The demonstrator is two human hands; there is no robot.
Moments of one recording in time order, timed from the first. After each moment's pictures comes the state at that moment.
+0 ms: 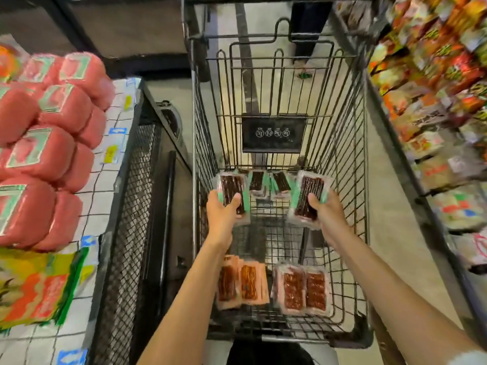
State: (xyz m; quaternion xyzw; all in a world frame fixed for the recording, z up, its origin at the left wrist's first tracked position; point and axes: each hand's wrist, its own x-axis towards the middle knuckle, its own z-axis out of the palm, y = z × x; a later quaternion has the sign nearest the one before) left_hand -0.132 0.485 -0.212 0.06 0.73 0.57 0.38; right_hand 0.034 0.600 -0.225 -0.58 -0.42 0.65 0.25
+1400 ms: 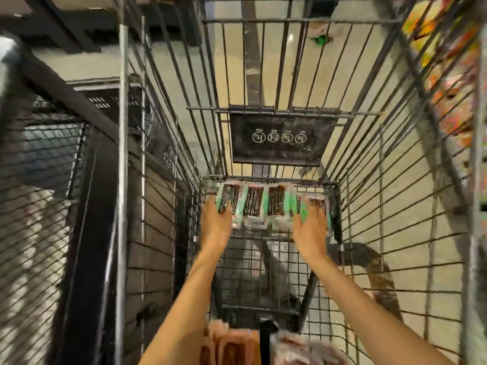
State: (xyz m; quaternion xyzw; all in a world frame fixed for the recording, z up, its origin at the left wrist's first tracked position) left_hand -0.212 0.626 -0.422 0.15 0.88 0.29 0.34; right_hand -0.053 0.717 -0.434 -0.63 -0.68 0.38 0.05
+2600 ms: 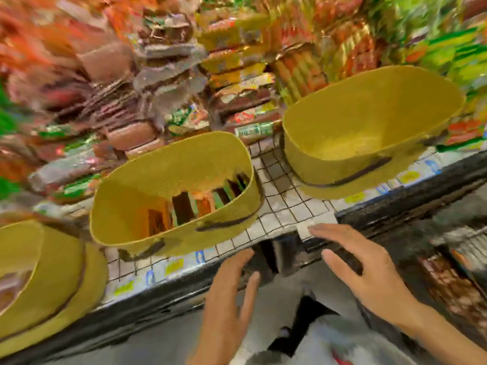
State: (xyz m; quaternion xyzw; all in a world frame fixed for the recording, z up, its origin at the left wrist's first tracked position) left_hand 0.230 -0.106 -0.071 -0.08 0.92 0.36 -0.14; right_hand 0.123 0.101 -0.052 0.26 -0.81 0.52 -0.09
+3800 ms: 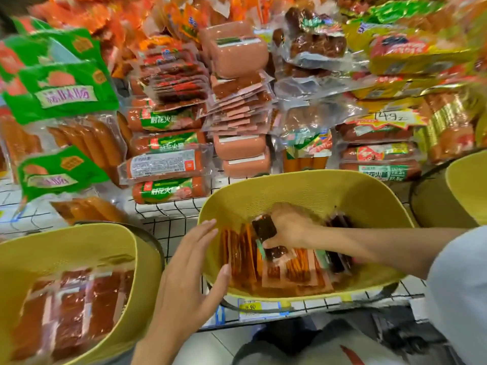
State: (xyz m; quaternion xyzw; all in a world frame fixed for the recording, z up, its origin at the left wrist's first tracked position) left_hand 0.228 -0.350 -0.040 -0.11 0.93 0.27 -0.21; right_hand 0.022 -0.241 -0.070 0.41 -0.87 0.02 -0.27
